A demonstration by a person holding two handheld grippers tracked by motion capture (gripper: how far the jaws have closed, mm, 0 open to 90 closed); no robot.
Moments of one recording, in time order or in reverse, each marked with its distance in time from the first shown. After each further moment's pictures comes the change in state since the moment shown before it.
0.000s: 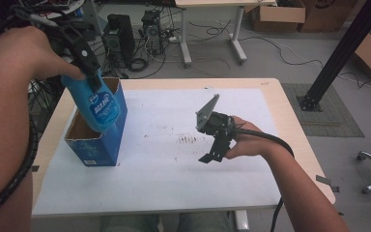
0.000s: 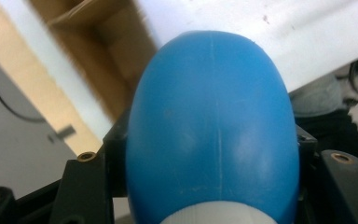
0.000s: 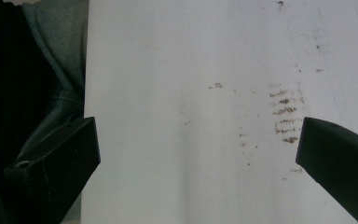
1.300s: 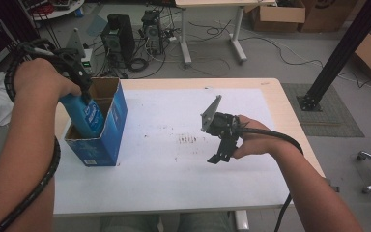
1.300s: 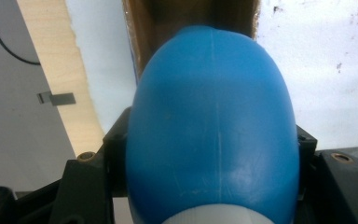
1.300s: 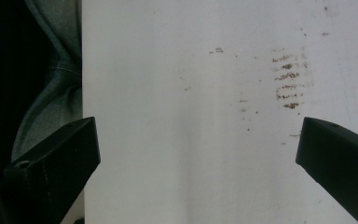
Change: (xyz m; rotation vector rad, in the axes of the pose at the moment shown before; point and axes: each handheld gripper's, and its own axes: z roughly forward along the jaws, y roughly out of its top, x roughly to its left) left arm 0.057 0.016 0.081 0.017 0.036 -0.317; right arm -0.001 -0.010 -0.006 0.109 0.002 0.011
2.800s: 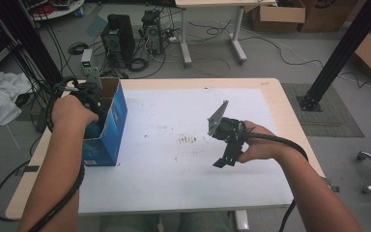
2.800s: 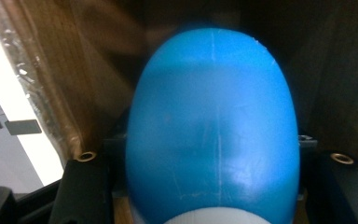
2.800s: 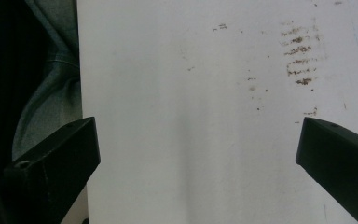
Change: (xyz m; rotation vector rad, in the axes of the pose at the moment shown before) left arm 0.001 0.027 0.111 0.043 0.015 -0.013; right arm 0.001 -0.022 0.008 0.004 0.009 0.044
